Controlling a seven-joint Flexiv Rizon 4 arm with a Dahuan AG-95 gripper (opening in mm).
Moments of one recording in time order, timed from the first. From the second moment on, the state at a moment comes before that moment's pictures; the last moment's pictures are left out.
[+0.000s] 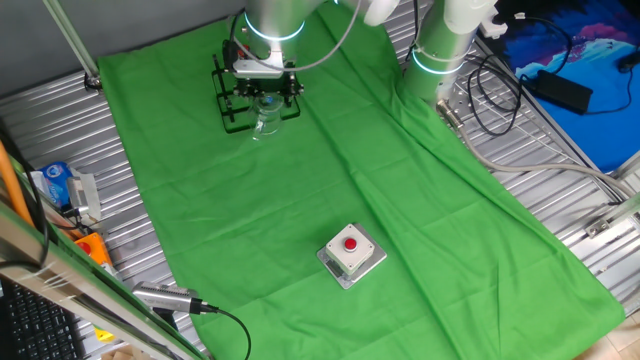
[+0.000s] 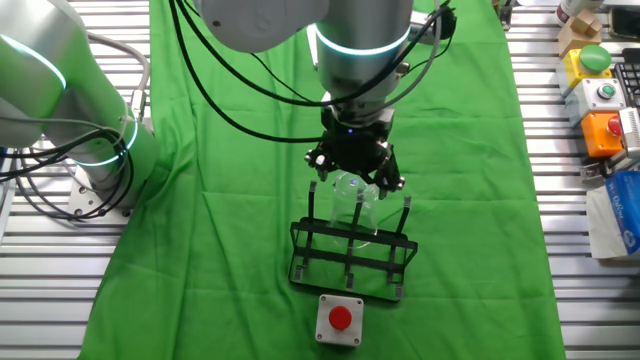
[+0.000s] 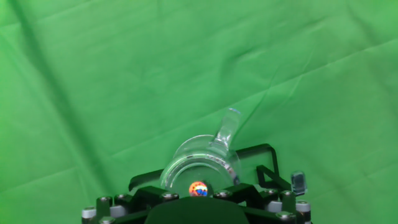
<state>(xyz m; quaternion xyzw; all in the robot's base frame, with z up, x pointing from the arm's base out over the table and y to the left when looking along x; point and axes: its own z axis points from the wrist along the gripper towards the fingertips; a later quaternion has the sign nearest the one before) 0.417 -0.083 0.130 0.56 -0.82 0.10 0.05</state>
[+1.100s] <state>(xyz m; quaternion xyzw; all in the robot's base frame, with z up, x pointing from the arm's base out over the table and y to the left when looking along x) 0.418 -0.080 0.121 0.56 -0.82 0.10 0.04</state>
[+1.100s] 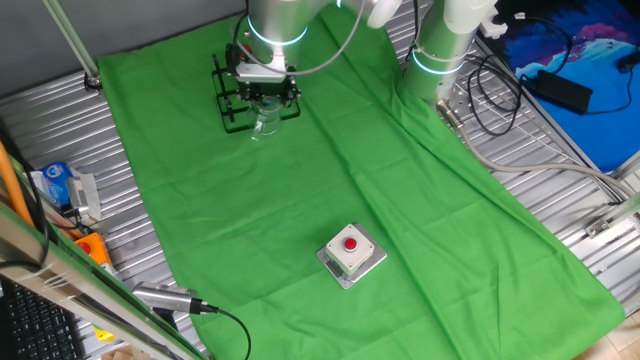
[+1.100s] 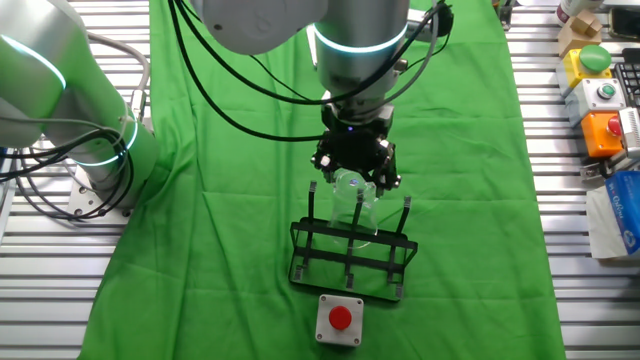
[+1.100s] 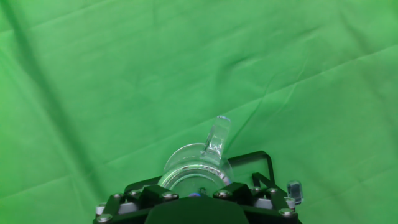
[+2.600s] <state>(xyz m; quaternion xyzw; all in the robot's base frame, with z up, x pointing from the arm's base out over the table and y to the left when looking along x) 0.433 -0.063 0.229 0.48 -0.88 0.08 0.03</state>
